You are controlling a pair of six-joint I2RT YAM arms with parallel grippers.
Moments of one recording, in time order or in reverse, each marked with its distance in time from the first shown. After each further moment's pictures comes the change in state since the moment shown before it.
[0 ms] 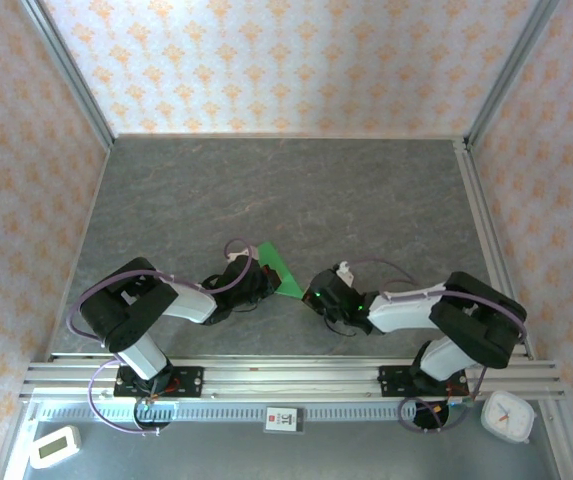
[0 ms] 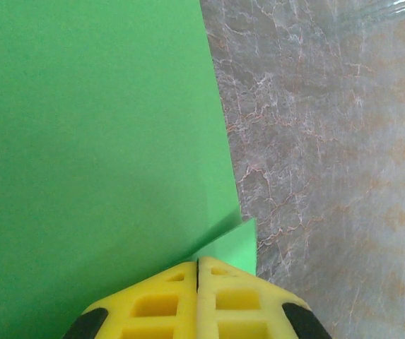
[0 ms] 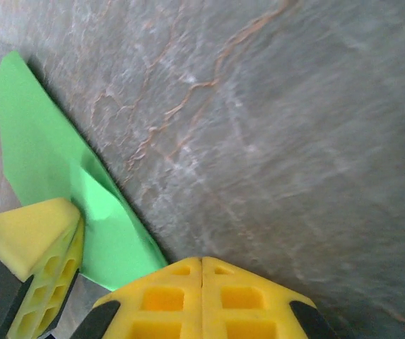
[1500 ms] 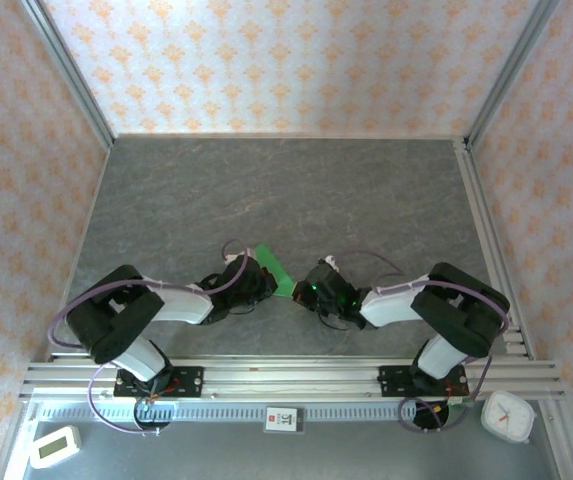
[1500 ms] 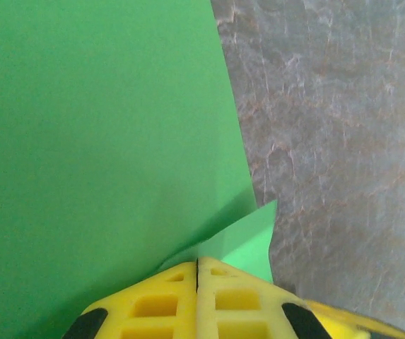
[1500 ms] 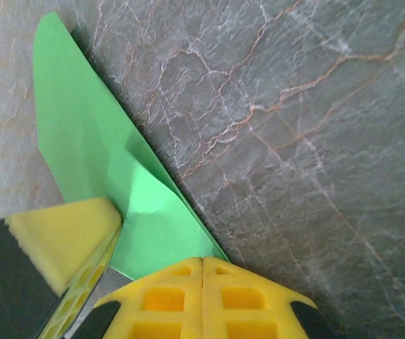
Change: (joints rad) left arm -0.025 -0.104 0.015 -0.195 -0.018 -0.004; right arm -0.019 0.114 0.047 0.171 -0.150 -0.145
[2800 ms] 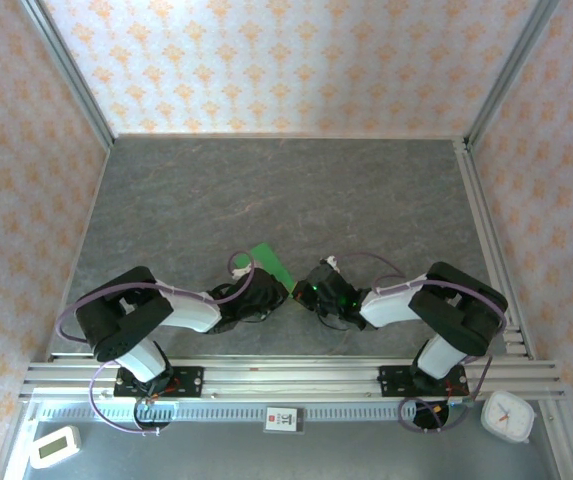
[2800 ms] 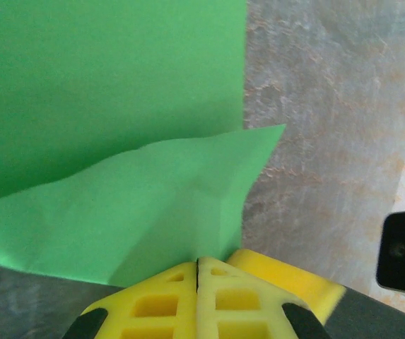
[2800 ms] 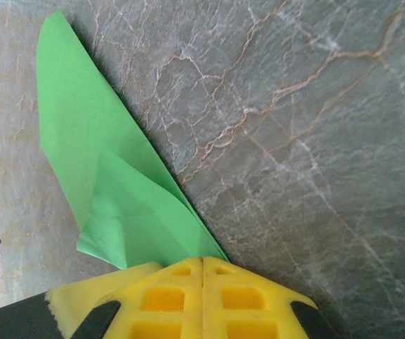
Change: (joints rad) left arm -0.132 0.055 0.001 0.072 -0.089 -0.307; right arm 0.000 0.017 -0.005 0.035 0.000 0.051
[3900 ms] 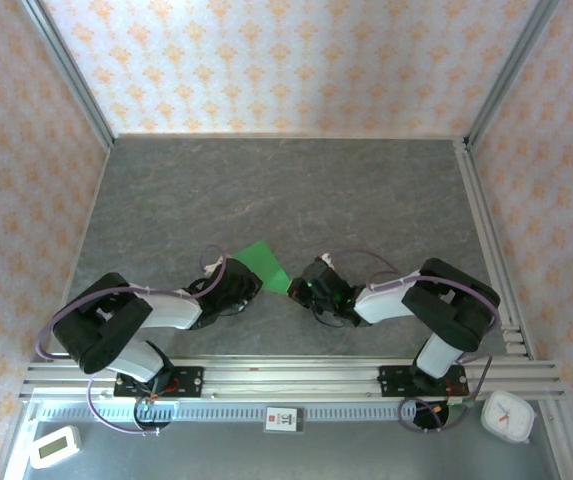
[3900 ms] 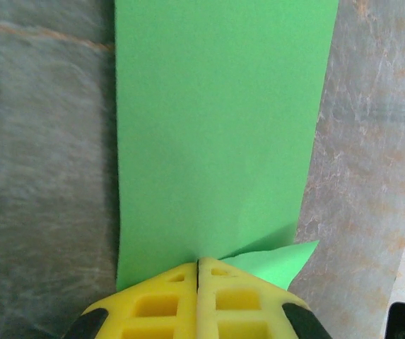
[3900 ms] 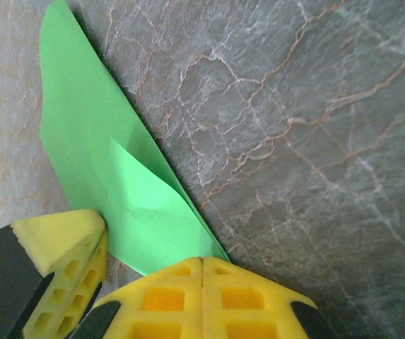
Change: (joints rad) left arm 0.219 -0.121 -0.103 -0.056 0.019 0.051; right arm 0.000 0.060 0.050 -0.018 -0.008 -0.015
